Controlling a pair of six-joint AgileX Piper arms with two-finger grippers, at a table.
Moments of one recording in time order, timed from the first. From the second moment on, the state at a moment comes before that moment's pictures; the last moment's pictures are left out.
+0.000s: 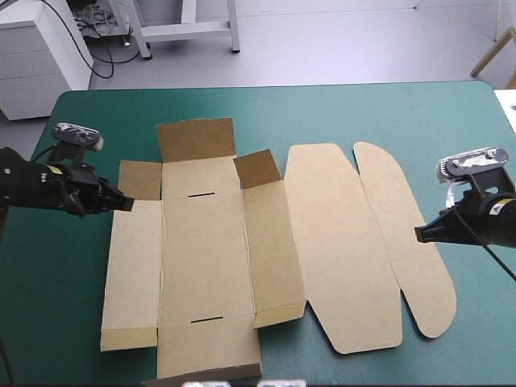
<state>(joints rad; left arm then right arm) 0.09 1.24 -1.32 -0.36 1.25 0.40 -0.06 1.00 -1.17 0.16 1.18 -0.35</state>
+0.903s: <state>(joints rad) 0.59 1.24 -1.24 -0.44 1.25 0.46 -0.07 0.99 -1.16 0.16 1.14 -0.37</state>
